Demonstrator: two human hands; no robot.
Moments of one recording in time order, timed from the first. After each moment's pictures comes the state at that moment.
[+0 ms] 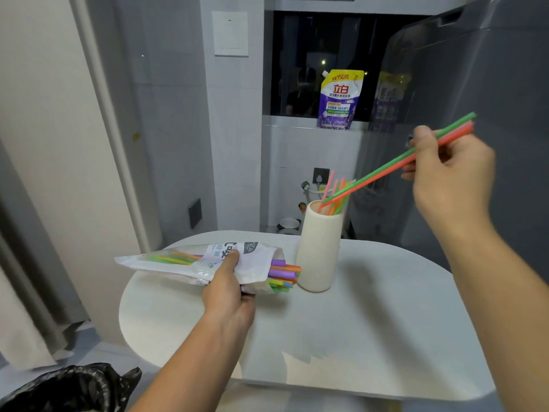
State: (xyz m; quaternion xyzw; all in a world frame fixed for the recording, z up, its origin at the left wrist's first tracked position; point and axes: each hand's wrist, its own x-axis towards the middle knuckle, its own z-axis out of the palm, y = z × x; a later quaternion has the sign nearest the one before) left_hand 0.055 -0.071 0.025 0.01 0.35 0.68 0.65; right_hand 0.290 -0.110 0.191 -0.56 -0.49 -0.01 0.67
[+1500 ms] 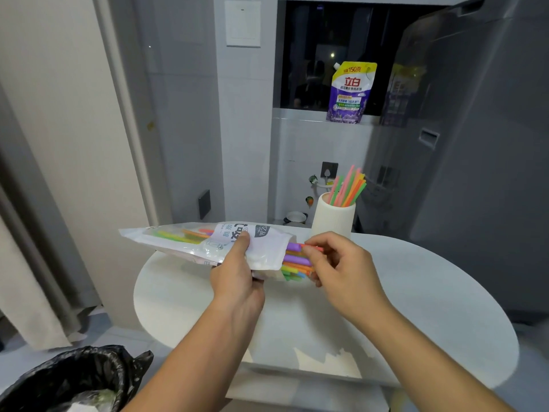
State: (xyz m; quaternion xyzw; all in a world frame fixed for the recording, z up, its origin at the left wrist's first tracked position) left_hand 0.052 -0.084 0.040 0.06 0.36 0.69 0.63; right_hand 0.203 -0.130 0.060 -0.54 -0.63 0.22 0.51
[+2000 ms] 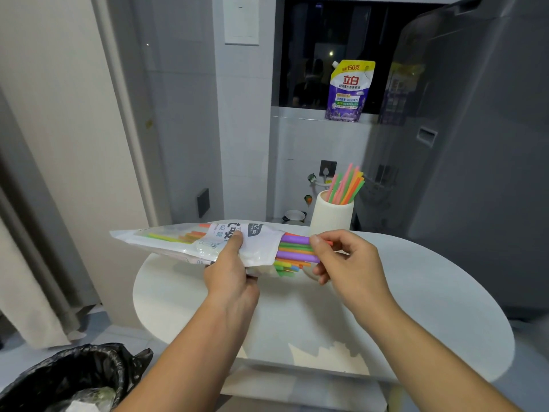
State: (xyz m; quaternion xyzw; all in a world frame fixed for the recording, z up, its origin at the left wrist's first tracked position) left_hand 0.046 -0.084 0.041 0.03 0.36 0.70 0.62; right_hand 0.204 -0.135 0.065 -0.54 -0.52 0.32 0.58
